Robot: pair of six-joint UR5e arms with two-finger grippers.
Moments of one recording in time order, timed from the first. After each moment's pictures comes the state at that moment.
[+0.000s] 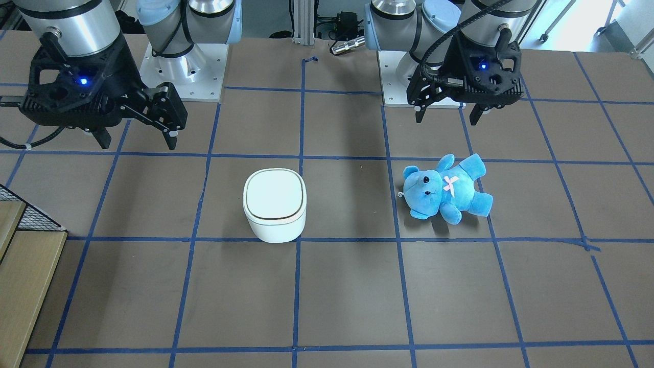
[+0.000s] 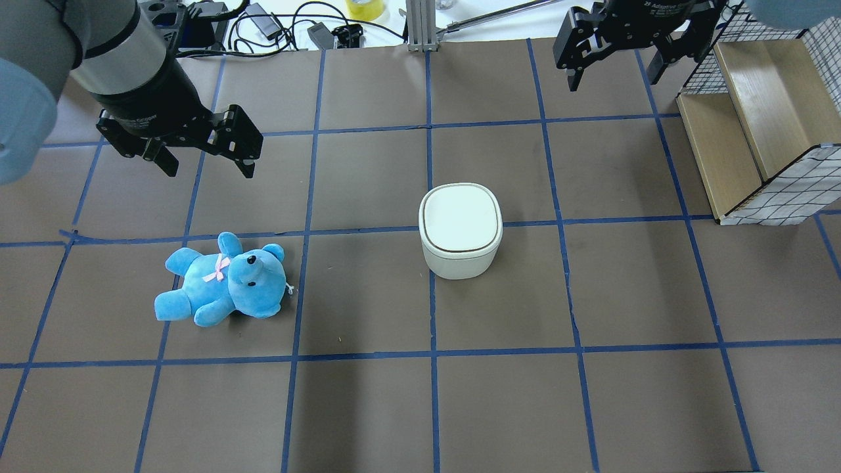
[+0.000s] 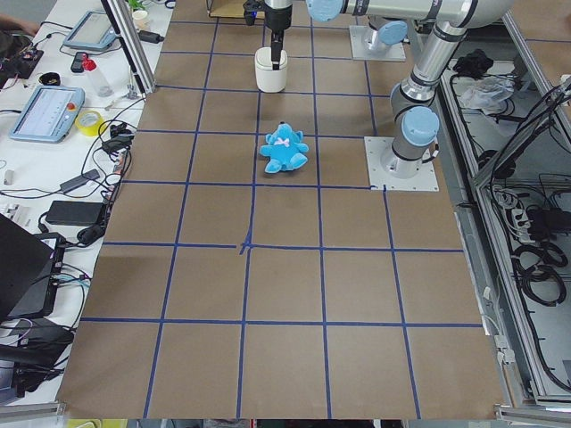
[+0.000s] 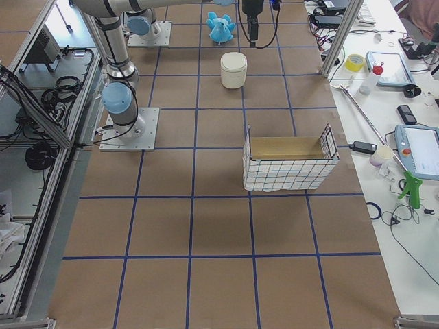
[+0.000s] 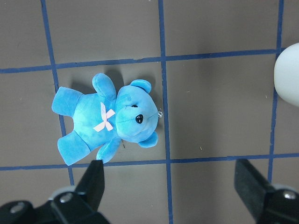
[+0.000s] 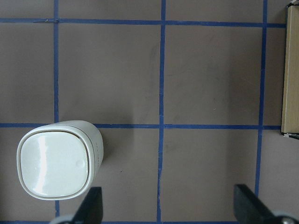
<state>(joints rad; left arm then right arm) -1.58 -1.51 -1.59 -1.58 1.60 0.04 1.61 -1.46 1.36 -1.56 -1.60 0.01</state>
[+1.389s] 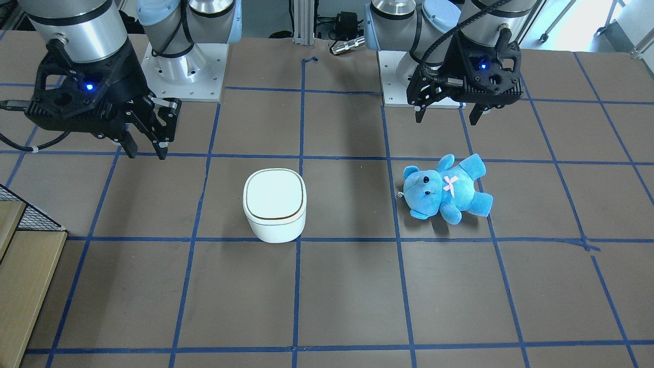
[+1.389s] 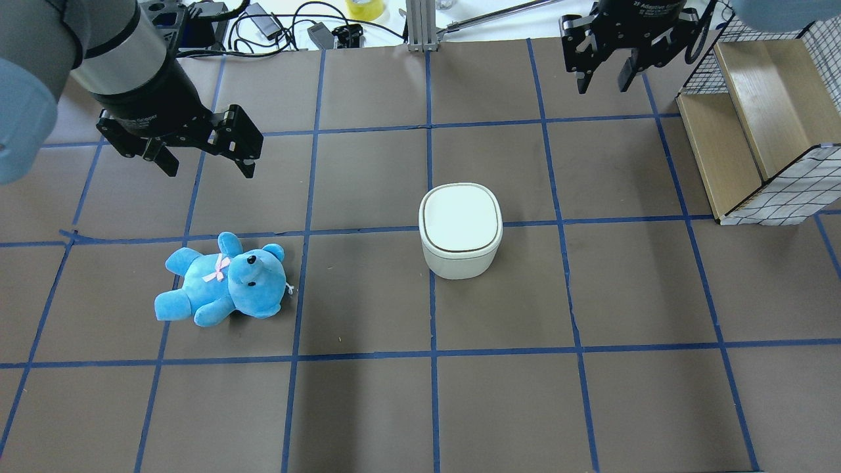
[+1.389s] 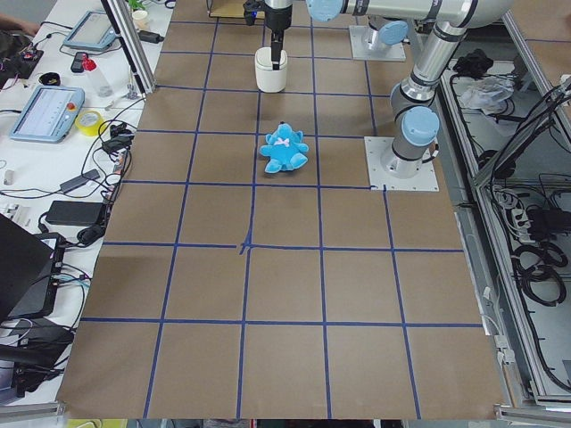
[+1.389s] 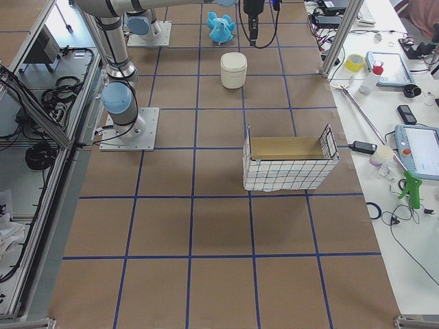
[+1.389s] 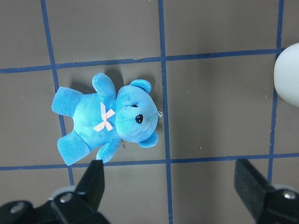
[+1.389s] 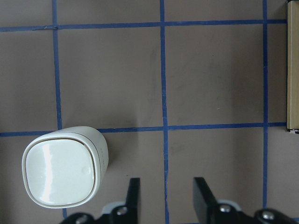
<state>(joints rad) -1.58 -1.51 -1.59 -1.58 1.60 0.04 1.64 -1.45 1.36 -1.57 -1.60 0.09</state>
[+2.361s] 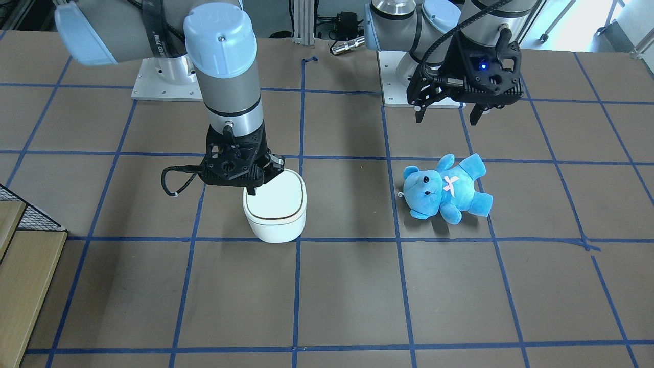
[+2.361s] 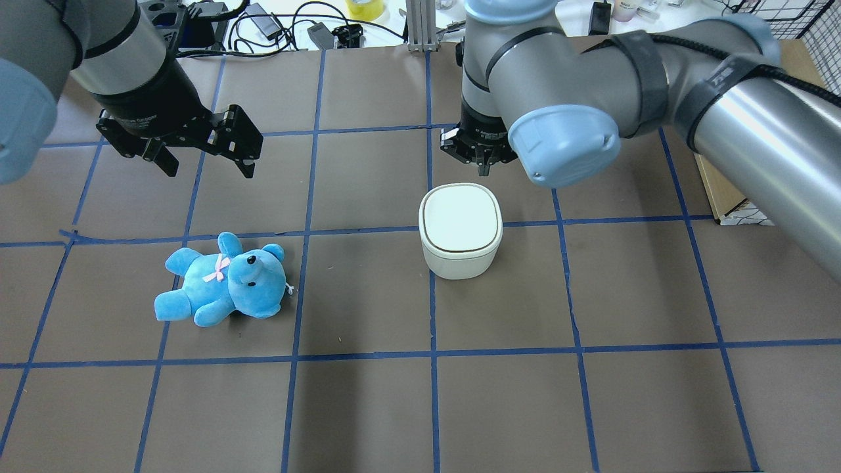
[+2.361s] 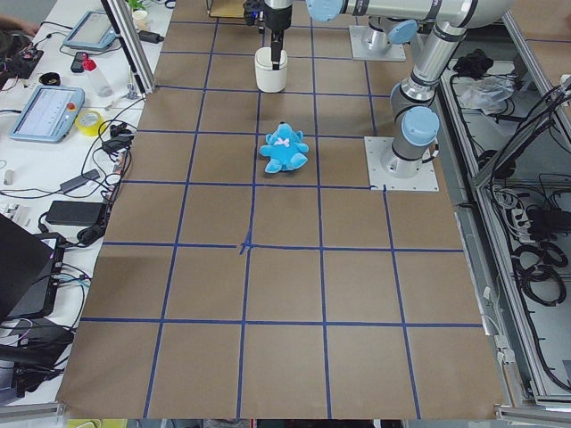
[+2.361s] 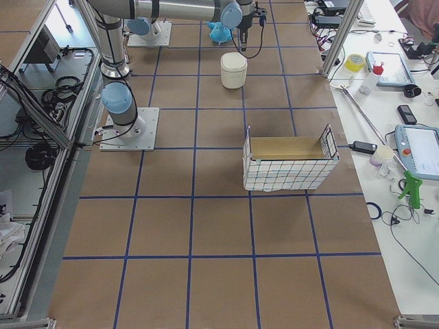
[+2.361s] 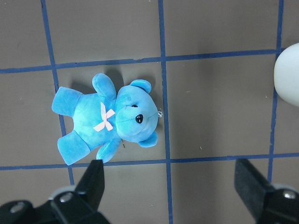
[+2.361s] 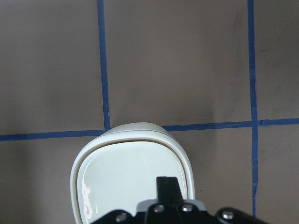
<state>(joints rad) -1.58 -1.51 -1.59 -1.58 1.60 0.04 1.86 -1.35 1.63 -1.94 -1.60 0.33</state>
